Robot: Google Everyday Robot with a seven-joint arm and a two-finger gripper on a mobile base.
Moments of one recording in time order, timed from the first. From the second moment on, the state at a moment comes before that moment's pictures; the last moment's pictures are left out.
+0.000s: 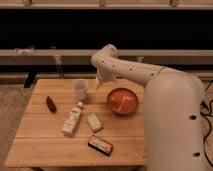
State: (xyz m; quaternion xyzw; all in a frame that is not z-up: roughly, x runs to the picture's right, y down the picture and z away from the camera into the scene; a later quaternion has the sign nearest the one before) arm 0.012 -0.006 0.869 -0.15 -0.19 -0.78 0.57
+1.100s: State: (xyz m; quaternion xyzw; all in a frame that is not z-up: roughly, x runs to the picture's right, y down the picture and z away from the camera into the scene) arm 0.045 0.102 0.883 -0.22 -0.20 -0.73 0.62
